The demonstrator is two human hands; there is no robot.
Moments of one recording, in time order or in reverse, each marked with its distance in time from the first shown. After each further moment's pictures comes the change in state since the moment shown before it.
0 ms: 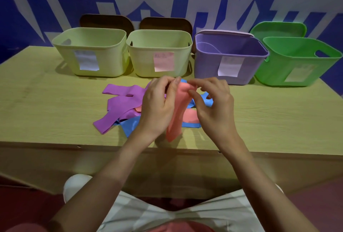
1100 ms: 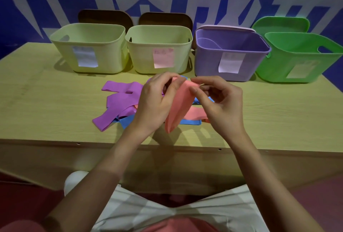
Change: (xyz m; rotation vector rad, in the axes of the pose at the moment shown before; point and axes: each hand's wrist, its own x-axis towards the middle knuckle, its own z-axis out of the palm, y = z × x) left_hand 0.004 0.001 -0.007 -0.005 -0.098 0.044; right_hand 0.002 0.001 -0.011 0.376 -0.034 0.174
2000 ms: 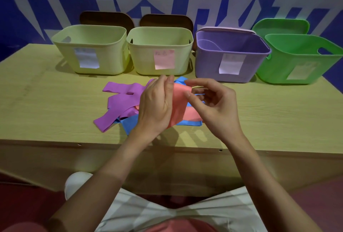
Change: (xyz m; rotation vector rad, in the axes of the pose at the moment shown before) left_hand -0.005 -0.005 0.010 0.177 0.155 -0.032; right_hand -0.003 -0.008 0.008 0.083 -0.084 0.069
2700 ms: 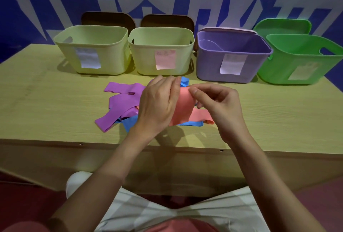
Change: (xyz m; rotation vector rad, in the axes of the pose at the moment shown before) left_hand 0.005 0.001 -0.006 0.128 0.000 0.200; right_hand 0.003 0.000 -0.006 0.189 0.017 0.197
